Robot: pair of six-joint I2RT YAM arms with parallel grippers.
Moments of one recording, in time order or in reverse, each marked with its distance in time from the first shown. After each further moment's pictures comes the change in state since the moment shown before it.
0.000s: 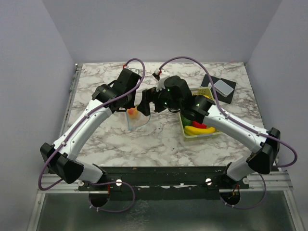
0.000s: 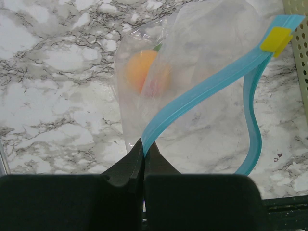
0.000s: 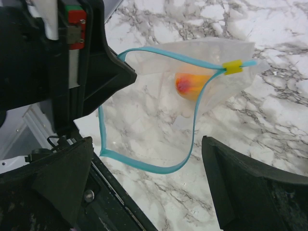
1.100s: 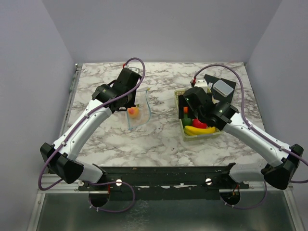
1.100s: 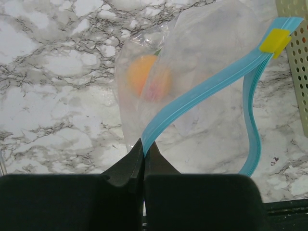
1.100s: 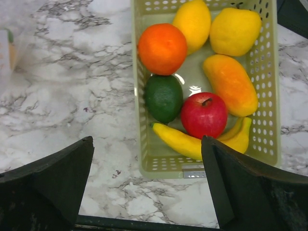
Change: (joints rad) left arm 0.000 0.000 0.000 0.020 -0.001 0.001; right arm -0.087 -0.280 -0.189 -0.465 0.552 0.135
